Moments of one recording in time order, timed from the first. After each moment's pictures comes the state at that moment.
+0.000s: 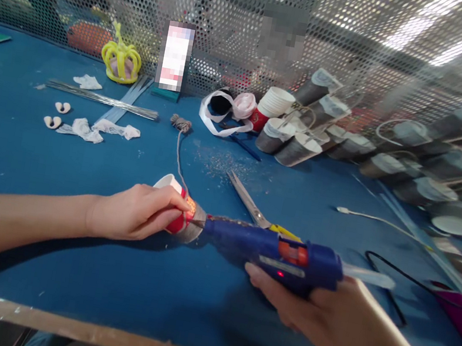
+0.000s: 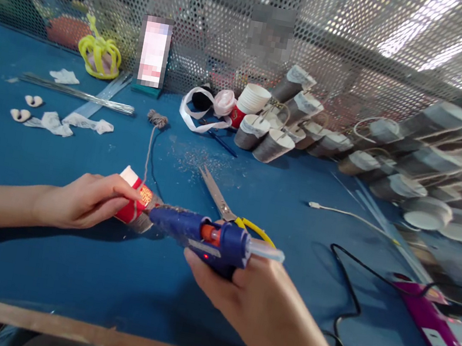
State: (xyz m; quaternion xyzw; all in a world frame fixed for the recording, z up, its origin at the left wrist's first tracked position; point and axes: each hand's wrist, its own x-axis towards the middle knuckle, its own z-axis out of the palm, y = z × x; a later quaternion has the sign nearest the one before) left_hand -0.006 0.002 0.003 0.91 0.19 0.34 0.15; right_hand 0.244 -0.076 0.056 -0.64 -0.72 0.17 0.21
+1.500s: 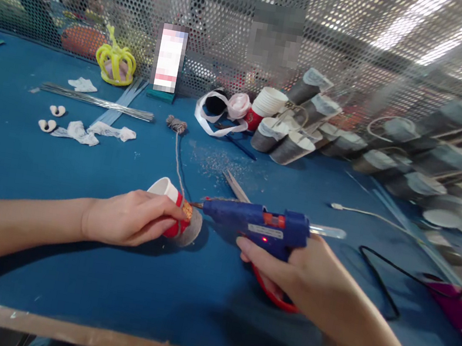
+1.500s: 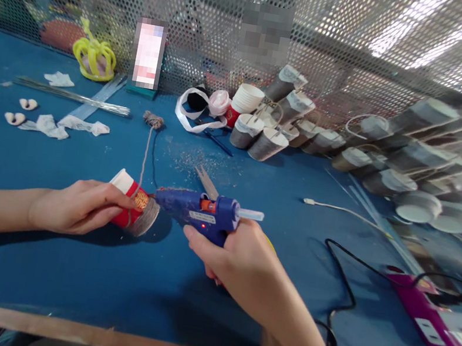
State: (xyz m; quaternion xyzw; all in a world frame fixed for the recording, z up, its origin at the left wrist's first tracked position) left_hand -0.006 0.000 0.003 0.92 0.16 0.34 0.11; right_hand 0.239 -0.051 0.061 -0.69 -0.63 0.32 0.13
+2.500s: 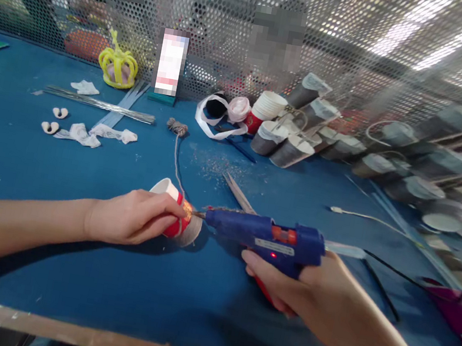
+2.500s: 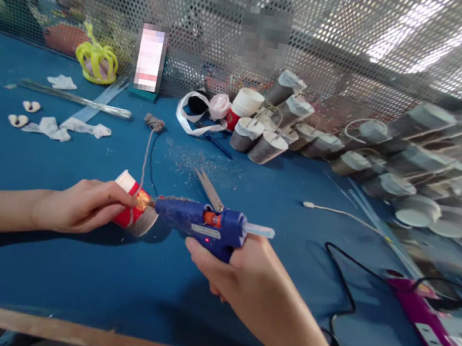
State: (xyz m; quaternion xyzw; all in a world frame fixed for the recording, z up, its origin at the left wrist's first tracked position) left_hand -0.005 0.001 0.001 0.91 0.16 0.35 0.11; right_hand 0.233 -0.064 0.068 -0.71 -0.60 0.34 0.16
